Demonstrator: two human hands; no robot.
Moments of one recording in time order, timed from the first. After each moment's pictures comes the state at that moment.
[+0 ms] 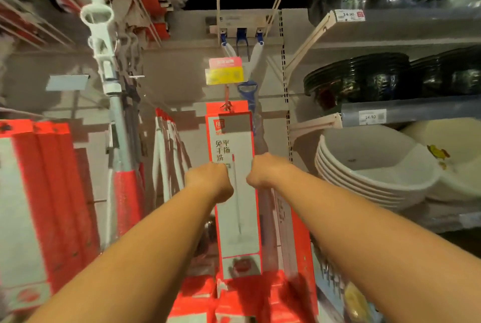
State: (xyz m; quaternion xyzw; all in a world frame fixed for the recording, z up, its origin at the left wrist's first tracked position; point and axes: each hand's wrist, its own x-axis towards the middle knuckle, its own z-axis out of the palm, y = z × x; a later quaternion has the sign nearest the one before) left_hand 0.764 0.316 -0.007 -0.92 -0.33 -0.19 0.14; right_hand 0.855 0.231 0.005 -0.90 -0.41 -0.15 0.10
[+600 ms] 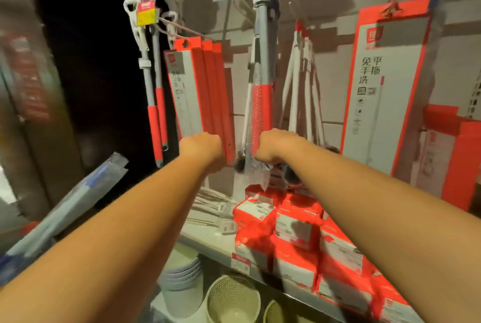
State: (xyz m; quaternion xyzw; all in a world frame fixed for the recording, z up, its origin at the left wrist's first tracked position) left_hand 0.552 0.372 -0.105 -0.79 -0.59 -0.07 0.15; right_hand 0.695 0.351 -0.092 -0.74 -0.67 -0.06 0.02
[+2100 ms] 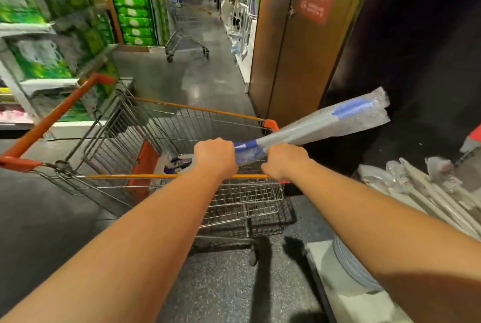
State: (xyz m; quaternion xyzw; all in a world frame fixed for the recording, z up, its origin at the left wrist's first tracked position) left_hand 0.009 0.457 -0.312 -0.47 -0.88 0.06 0.01; right_hand 0.118 0.551 -0.304 -0.37 -0.93 0.02 -0.10
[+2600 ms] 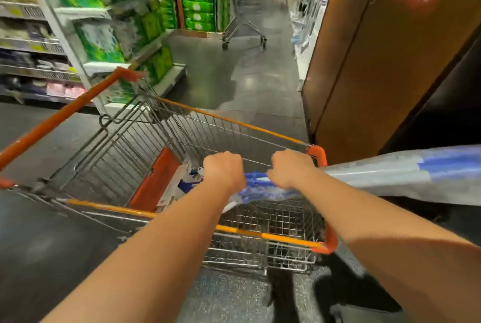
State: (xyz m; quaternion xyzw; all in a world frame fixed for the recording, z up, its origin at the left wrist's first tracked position) left_hand -0.118 0.602 -0.379 -0.36 -0.93 0.07 -0.04; right_hand -0.042 0.721 -0.363 -0.23 -0.96 0.01 -0.13
